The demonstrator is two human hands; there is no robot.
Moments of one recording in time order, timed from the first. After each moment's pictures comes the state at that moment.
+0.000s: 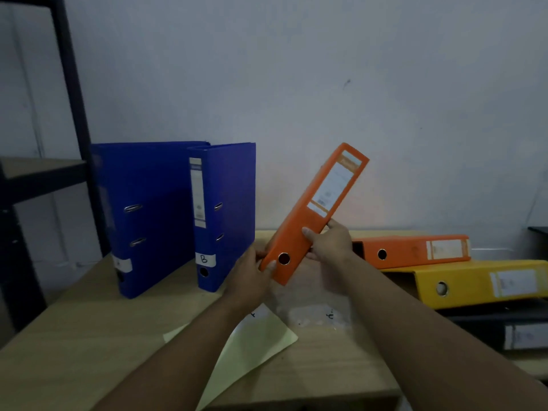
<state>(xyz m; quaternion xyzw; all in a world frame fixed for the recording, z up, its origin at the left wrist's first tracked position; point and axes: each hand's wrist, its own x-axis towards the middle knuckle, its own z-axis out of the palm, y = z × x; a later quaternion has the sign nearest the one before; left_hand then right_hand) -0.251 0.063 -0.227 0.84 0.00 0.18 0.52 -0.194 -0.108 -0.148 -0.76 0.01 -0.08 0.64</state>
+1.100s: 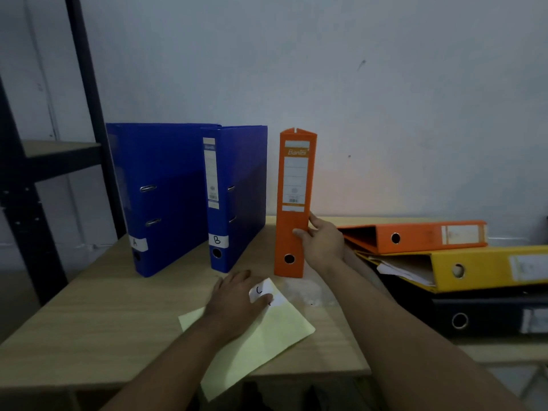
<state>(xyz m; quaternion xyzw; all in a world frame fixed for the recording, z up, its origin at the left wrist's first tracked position) -0.292 0.111 -0.302 0.97 0.02 0.13 0.22 -0.204 -0.079 -0.199 -0.84 -0.08 -0.15 0.51</state>
